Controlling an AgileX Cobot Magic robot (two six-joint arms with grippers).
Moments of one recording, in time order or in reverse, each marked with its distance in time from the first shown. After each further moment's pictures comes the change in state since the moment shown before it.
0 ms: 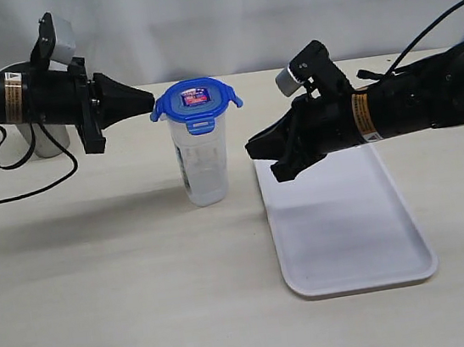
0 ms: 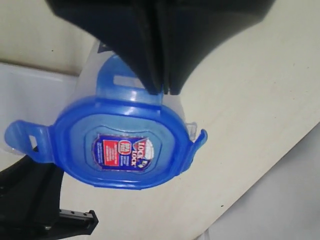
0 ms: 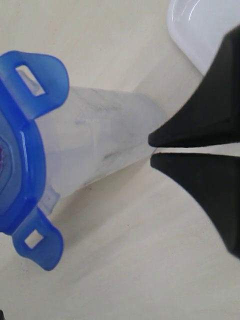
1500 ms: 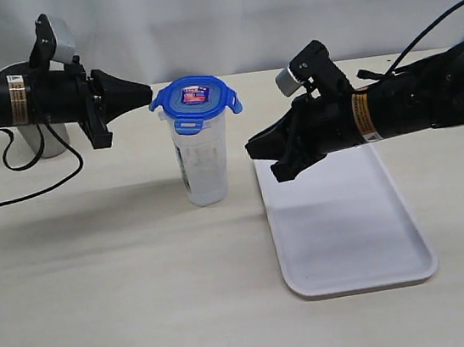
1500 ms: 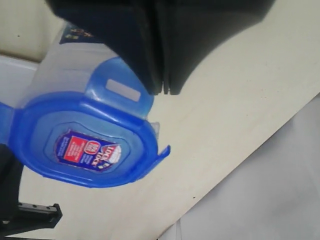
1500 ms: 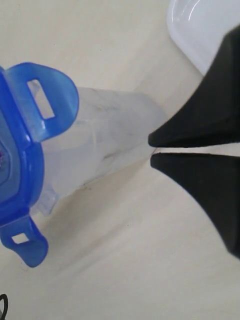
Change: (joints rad) left arm 0.000 0.024 0.009 -0.109 0.041 0.079; right arm 0.000 0.000 0.000 0.000 0.000 -0.002
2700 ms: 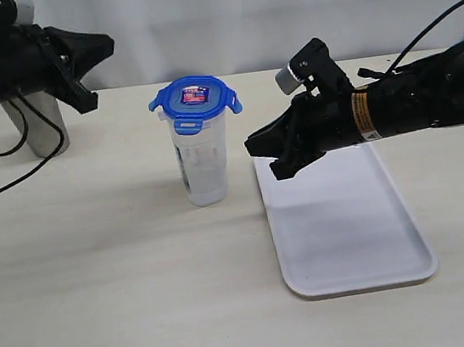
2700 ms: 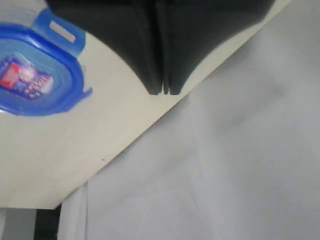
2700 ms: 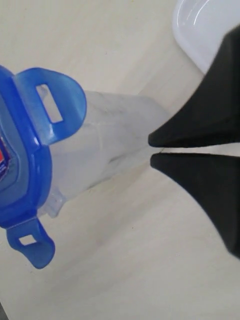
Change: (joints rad) left arm -0.006 -0.246 0.208 -0.340 0.216 0.222; right arm 0.000 0.000 0.000 0.025 0.000 -0.024
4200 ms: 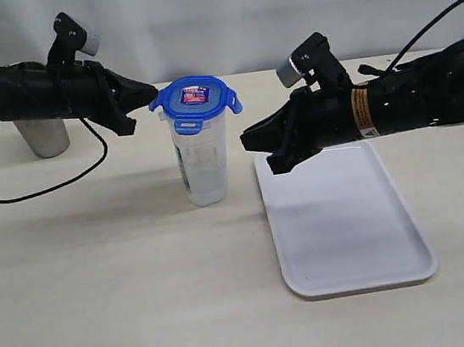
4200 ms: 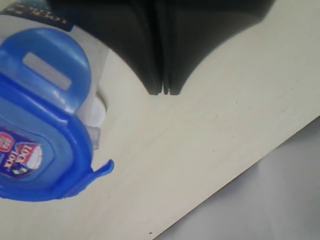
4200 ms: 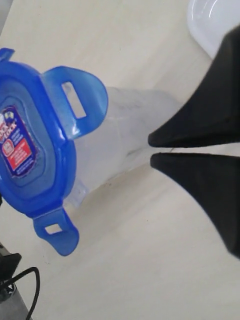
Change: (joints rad) left arm -0.061 0.237 -0.229 -2.822 1.632 2.768; right arm 0.000 -0.002 0.000 0.051 -0.031 -0.020
